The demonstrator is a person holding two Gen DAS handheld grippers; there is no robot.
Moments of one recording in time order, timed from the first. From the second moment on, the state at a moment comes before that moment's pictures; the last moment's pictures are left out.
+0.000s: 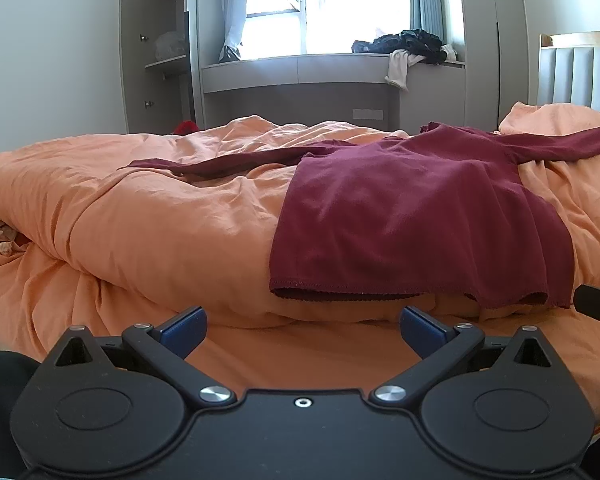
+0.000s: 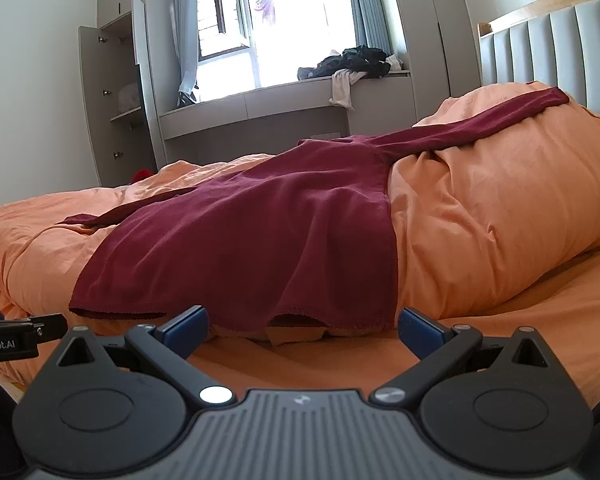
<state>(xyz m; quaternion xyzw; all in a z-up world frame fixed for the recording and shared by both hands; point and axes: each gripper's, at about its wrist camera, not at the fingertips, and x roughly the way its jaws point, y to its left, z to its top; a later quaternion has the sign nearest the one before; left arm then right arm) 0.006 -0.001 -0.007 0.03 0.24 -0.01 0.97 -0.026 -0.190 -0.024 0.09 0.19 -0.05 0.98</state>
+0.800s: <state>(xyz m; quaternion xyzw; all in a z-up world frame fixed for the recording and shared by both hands) 0.113 -0.023 0.051 0.03 0.22 -0.04 0.97 0.050 -0.217 0.017 0.00 0.22 -0.16 0.96</state>
